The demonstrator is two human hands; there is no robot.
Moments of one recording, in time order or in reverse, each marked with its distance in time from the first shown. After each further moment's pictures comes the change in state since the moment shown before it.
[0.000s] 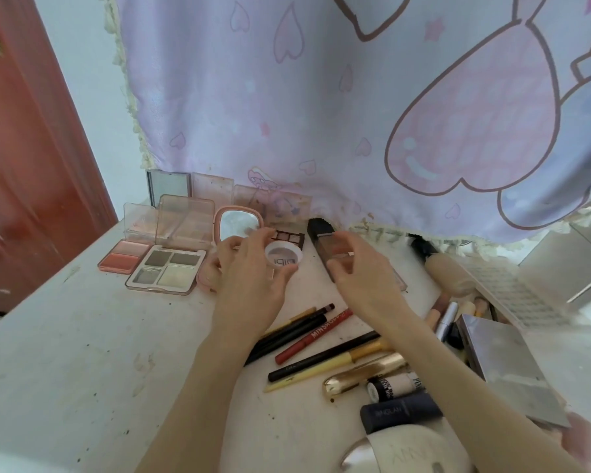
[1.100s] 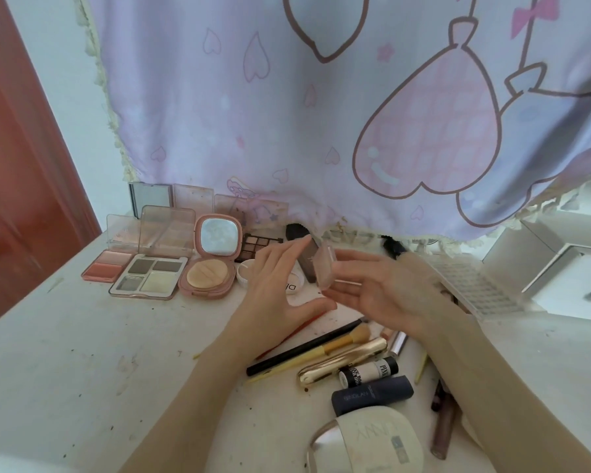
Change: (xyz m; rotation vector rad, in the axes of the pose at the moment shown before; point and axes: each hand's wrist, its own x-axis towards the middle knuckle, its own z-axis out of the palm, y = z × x) left_hand -0.014 0.027 0.015 -0.299 -0.196 0.418; right_hand -0.025 -0.002 -0.065 1.047 -0.435 0.441
